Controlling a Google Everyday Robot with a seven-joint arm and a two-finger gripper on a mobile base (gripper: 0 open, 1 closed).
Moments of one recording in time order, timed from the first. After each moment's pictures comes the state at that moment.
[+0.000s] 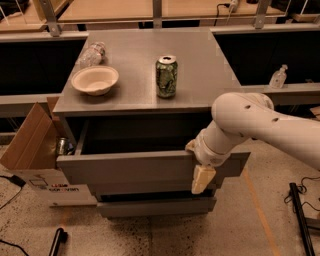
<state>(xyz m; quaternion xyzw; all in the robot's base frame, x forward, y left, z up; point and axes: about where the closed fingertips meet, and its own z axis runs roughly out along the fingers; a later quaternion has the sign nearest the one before) 0.516 -0.104 0.688 -0.72 0.67 0.05 0.15</state>
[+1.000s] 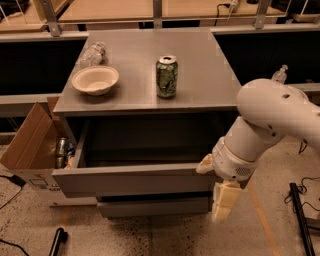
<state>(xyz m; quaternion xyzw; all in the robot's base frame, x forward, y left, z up) 0.410 -0.126 0.738 -0.72 0.67 0.17 0.08</state>
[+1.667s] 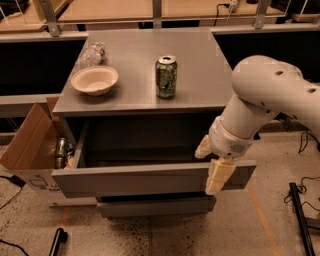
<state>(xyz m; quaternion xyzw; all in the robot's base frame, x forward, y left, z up) 0.452 -0.128 0.763 -0.72 0.68 0.14 0.08</state>
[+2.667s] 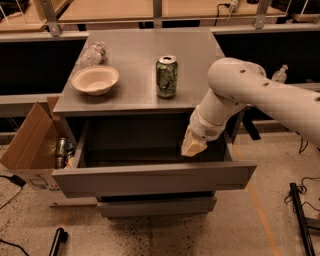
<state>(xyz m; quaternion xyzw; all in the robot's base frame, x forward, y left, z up) 0.551 -0.091 0.730 -0.70 0.69 0.11 0.13</state>
